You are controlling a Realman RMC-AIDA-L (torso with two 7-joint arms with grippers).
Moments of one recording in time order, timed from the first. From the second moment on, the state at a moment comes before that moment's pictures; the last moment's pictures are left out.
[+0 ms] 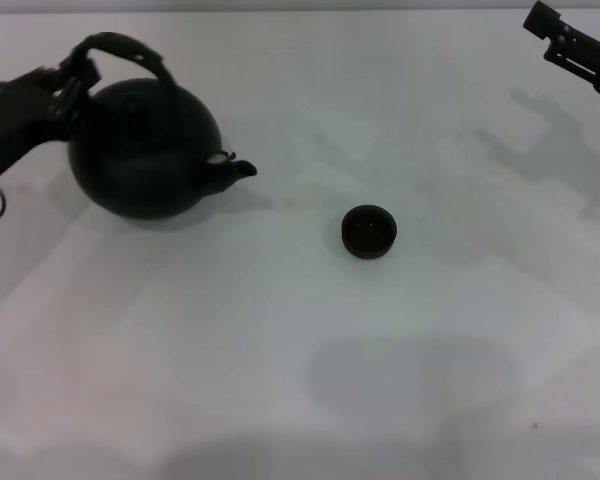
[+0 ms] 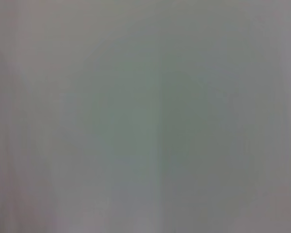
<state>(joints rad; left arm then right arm) -0.33 -2.08 0.95 0.47 -1.94 -1.17 2.11 0.38 2.01 -0.80 -0.46 1.84 1.54 -2.19</state>
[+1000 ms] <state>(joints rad) -0.20 -2.08 1.49 1.31 -1.21 -0.73 1.12 0.33 2.01 -0.80 -0.44 1.90 1.55 -2.27</state>
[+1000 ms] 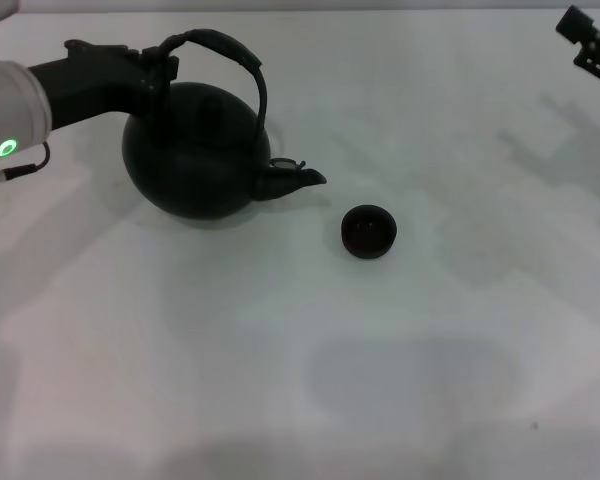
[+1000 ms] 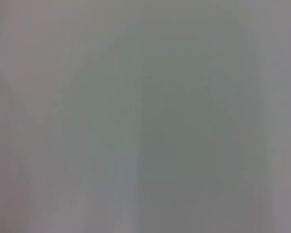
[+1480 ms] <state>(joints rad) -0.21 -2.08 1.54 1.52 -0.92 -0.82 0.86 0.33 2.00 -0.74 -0.45 1.93 1.56 -2.27</state>
